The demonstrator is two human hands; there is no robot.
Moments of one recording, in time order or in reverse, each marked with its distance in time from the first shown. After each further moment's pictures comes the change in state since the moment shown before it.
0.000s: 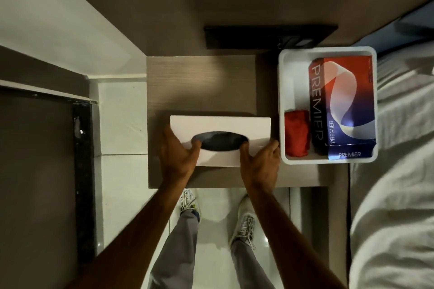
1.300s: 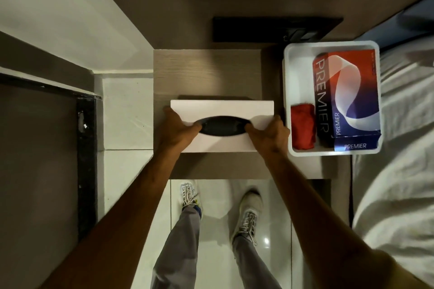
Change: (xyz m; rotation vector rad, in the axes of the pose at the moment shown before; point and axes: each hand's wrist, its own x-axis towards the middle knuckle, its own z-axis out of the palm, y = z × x) left_hand 0.034 0.007 -0.023 -0.004 -0.149 -0.061; right_hand 0.041 -0.013 -0.007 -0.001 -0.099 -0.060
